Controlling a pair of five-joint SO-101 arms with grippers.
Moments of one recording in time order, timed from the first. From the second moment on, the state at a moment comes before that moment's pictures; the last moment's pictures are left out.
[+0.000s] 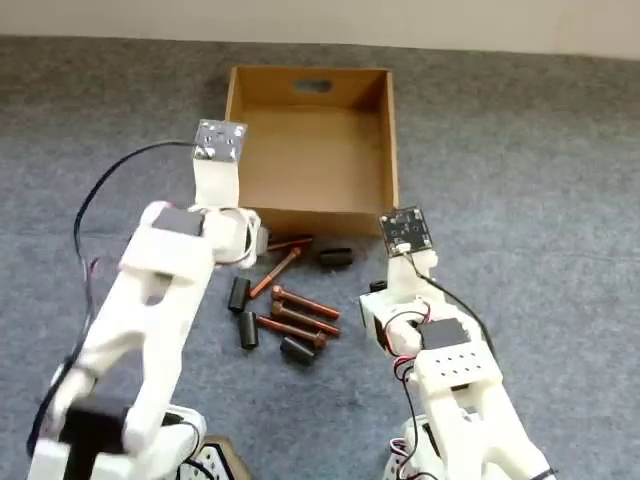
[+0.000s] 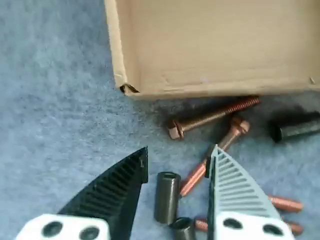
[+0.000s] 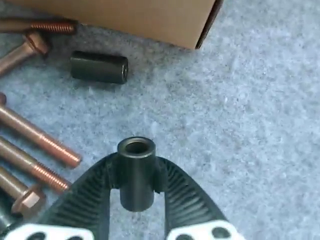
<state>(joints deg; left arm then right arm) 4.8 -13.5 33.6 55.9 9.7 -15.1 -48.2 74.9 37.0 2.6</state>
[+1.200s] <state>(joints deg) 5.1 6.8 27.7 49.3 13.8 -15.1 -48.2 75.4 36.8 2.6</state>
